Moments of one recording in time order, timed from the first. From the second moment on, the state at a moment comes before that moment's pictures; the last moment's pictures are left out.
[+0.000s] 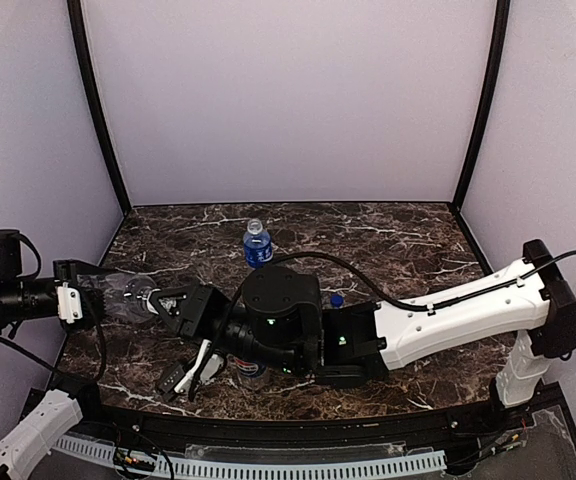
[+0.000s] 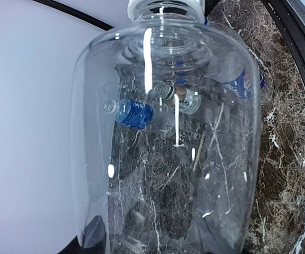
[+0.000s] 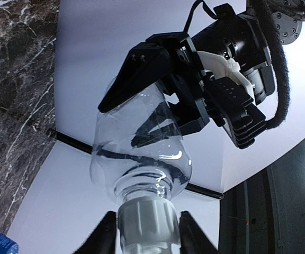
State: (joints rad) left arm -0.11 0.47 0.93 -1.07 0.69 1.41; right arm 1.53 1.83 1.44 0.34 0.31 -1.95
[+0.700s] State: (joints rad) left arm -0.12 0.42 0.79 -0.51 0.46 1.09; right arm 1.46 1.79 1.81 0.09 0.19 -0.86
